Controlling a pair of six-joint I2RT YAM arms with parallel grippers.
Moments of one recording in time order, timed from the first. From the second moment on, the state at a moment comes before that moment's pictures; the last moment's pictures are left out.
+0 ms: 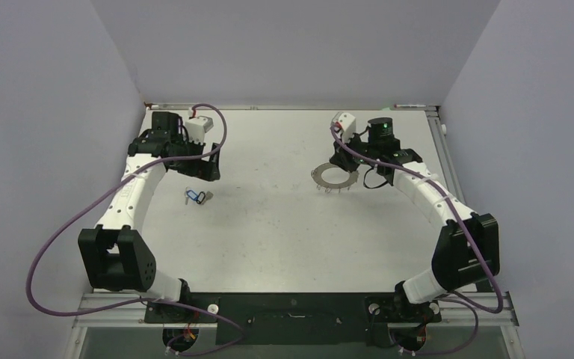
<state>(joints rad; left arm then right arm) -0.02 1.49 1.34 -0.85 0.30 0.22 0.29 1.45 1.14 -0.31 -0.57 -0.39</state>
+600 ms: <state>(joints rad) -0.05 1.42 1.30 -0.82 0.37 0.11 0.33 1.63 1.16 -0.24 -0.49 -0.49</state>
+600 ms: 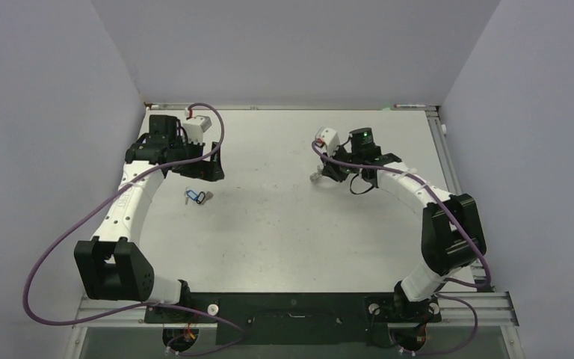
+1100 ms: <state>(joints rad) -0.05 1.39 1.25 -0.80 0.38 0.11 0.48 1.59 0.94 -0.28 -0.46 -0.49</state>
